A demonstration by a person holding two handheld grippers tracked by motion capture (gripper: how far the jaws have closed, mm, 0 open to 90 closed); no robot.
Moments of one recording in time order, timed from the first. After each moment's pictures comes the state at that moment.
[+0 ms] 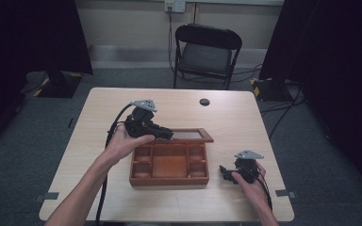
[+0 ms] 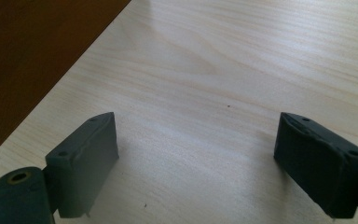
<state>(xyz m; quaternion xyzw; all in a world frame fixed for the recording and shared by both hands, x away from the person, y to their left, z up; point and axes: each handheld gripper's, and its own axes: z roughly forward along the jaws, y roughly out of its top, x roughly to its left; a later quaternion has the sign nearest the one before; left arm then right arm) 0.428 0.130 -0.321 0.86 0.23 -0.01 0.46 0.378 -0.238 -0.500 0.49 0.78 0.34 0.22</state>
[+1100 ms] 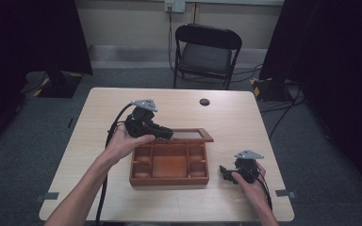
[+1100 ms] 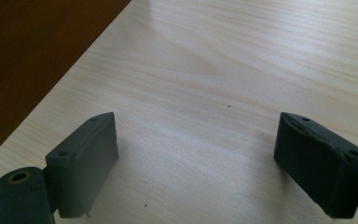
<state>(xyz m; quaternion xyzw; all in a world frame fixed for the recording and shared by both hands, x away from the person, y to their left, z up) 0.428 0.129 -0.320 0.86 0.23 -0.01 0.45 0.378 -0.238 -0.500 0.49 0.78 0.34 0.22</state>
